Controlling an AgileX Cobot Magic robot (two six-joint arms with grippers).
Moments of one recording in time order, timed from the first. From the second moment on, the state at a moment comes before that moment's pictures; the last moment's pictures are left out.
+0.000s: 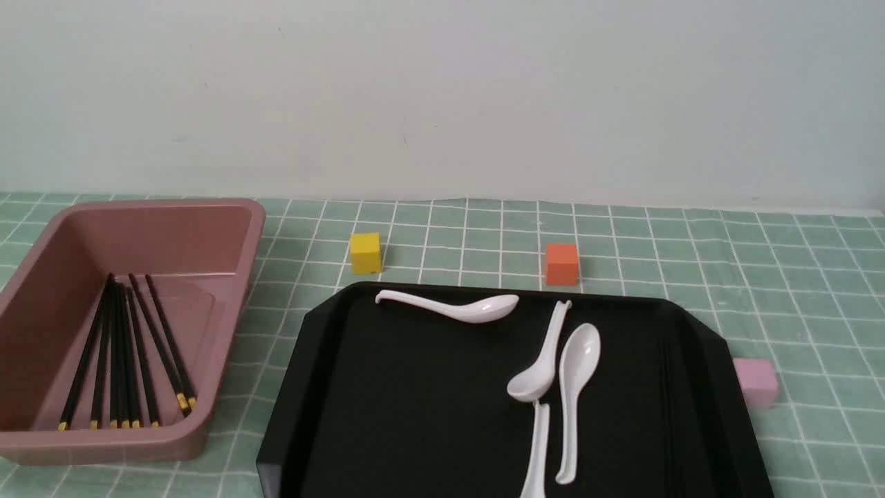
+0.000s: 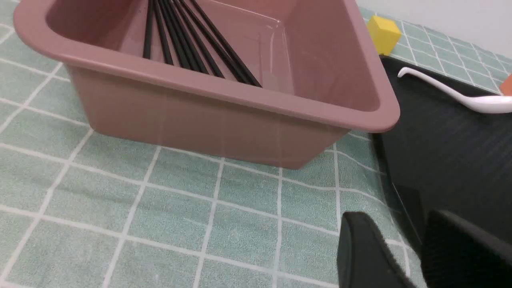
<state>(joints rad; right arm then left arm) 0.05 -0.01 0.02 0.04 0.37 0.05 -0.11 -0.01 0.03 -0.04 0.39 -0.33</state>
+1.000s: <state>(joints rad) 0.05 -0.01 0.02 0.04 0.37 0.05 -0.11 -0.01 0.03 -0.04 0.39 -0.33</state>
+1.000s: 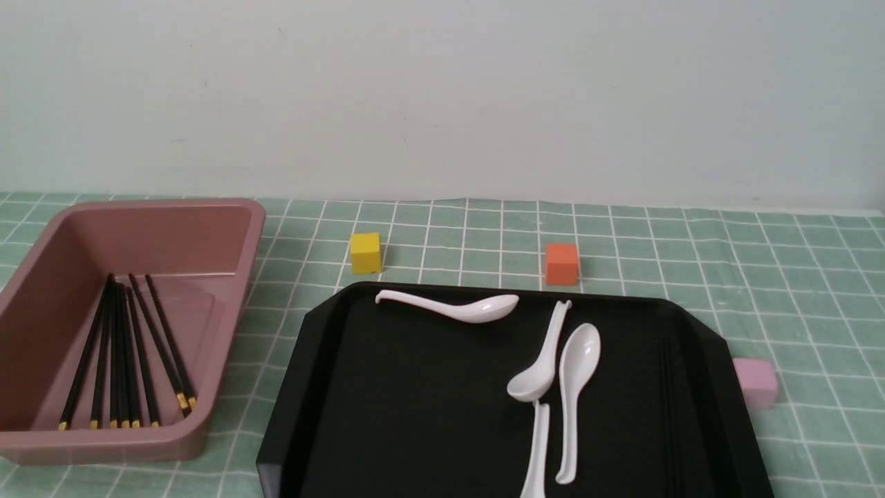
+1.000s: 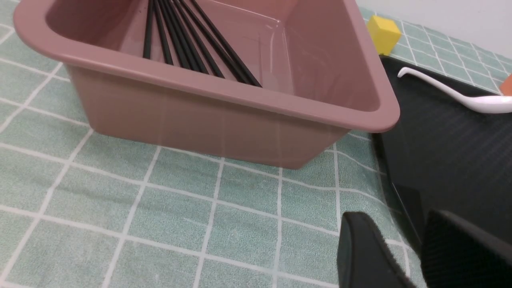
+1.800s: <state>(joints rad) 0.05 -0.01 0.02 0.38 0.32 0.27 -0.11 -0.01 0.03 -0.04 0.39 -0.33</state>
